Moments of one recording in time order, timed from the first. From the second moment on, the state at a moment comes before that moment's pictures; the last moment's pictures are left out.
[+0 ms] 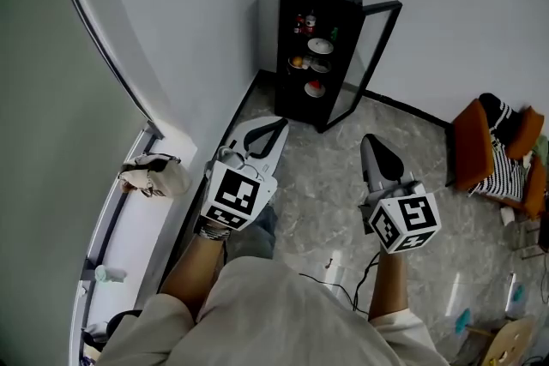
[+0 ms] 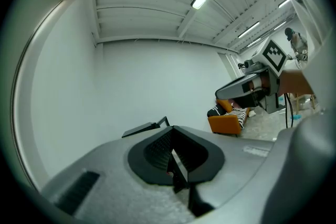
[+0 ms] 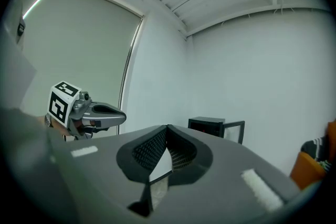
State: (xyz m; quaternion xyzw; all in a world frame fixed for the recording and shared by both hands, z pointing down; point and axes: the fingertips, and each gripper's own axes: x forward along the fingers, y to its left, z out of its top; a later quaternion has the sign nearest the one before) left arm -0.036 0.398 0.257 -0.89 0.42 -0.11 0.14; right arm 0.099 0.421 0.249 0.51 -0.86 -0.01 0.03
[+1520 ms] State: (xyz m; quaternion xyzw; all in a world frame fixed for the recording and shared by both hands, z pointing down) left arm -0.042 -0.112 0.297 -0.92 0.36 -0.12 0.09; right arm 0.089 -0.069 0.272 0.57 -0.82 0.07 0.02
